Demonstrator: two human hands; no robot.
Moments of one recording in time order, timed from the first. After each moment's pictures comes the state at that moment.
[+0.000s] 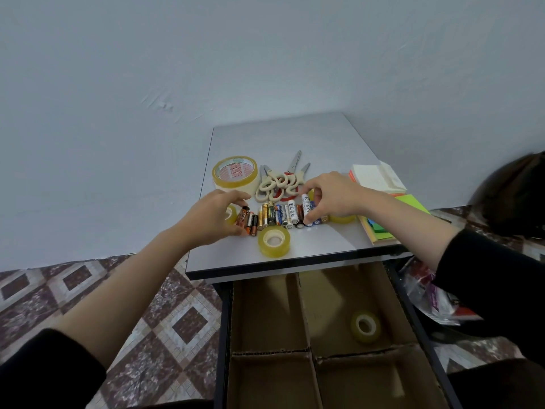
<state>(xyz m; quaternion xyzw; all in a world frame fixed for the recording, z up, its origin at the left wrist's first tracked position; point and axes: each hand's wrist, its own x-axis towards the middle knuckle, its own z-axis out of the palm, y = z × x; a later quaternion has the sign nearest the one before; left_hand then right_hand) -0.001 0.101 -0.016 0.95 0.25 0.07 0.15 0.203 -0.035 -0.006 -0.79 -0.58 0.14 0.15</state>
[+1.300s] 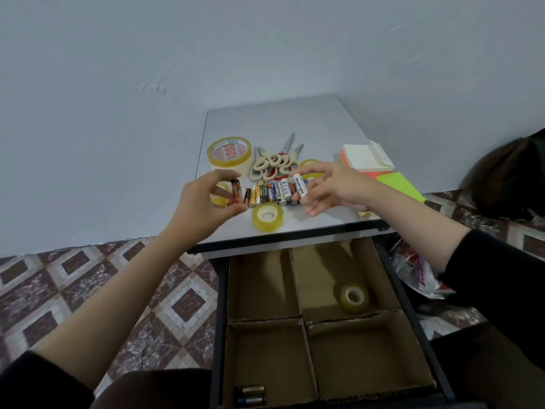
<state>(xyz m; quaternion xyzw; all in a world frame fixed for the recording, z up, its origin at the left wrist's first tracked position) -0.029 0.052 -0.012 0.89 0.27 0.26 0.27 0.182 -0.078 -0.006 -0.63 -0.36 0.49 0.49</state>
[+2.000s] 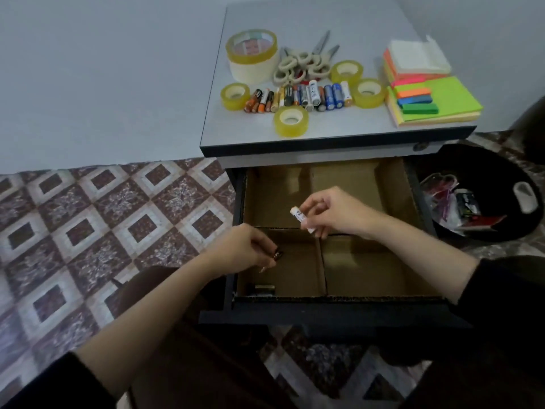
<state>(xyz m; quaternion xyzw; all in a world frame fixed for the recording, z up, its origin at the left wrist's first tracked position) -0.105 -0.051 -0.123 0.80 0.38 -0.13 0.44 0.082 -0.139 -0.118 -0.69 -0.43 0.49 0.31</state>
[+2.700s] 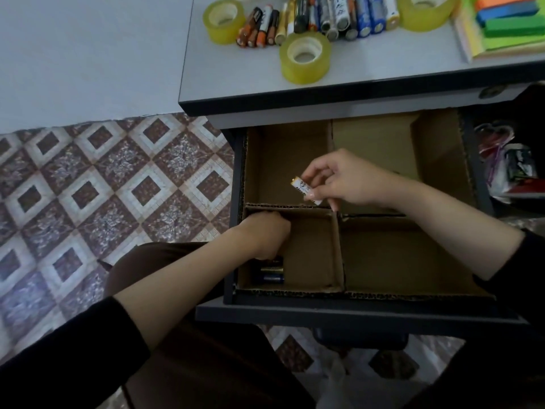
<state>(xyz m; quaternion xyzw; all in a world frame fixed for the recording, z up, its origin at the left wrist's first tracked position) -0.064 -0.044 -0.175 0.90 0.17 -0.38 0.12 0.095 -0.108 -0.148 -0.66 -0.48 0.51 0.28</state>
